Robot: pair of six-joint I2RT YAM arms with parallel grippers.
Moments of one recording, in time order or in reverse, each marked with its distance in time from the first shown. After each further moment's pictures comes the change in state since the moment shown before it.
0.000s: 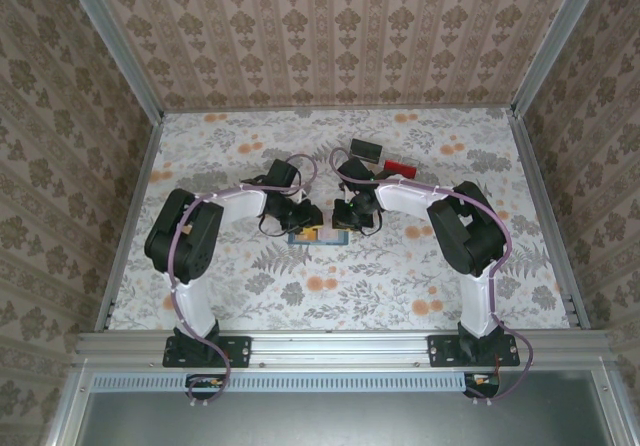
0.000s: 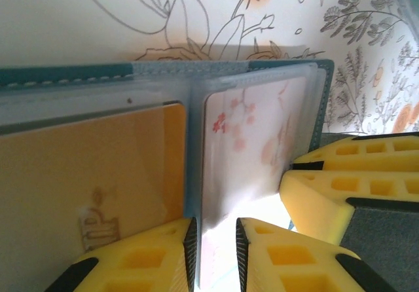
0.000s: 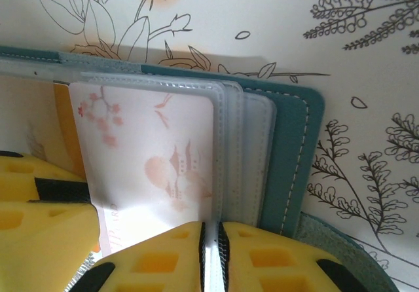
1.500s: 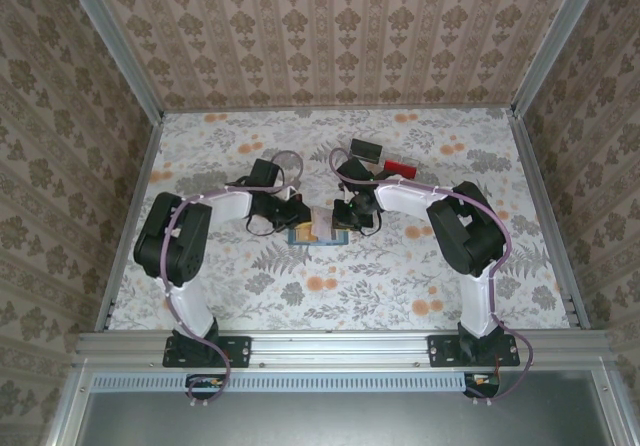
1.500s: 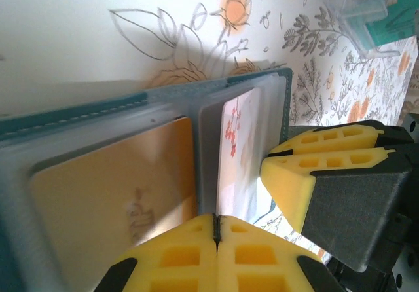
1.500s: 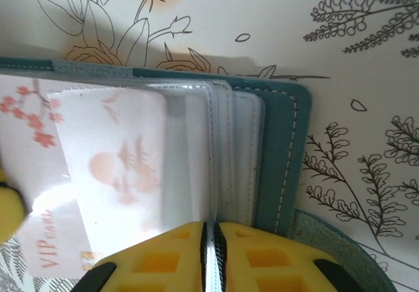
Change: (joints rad) left arm 0.108 -0.062 -0.082 0.079 0.124 0.064; right arm 0.004 0.001 0.000 0.000 0.015 -0.001
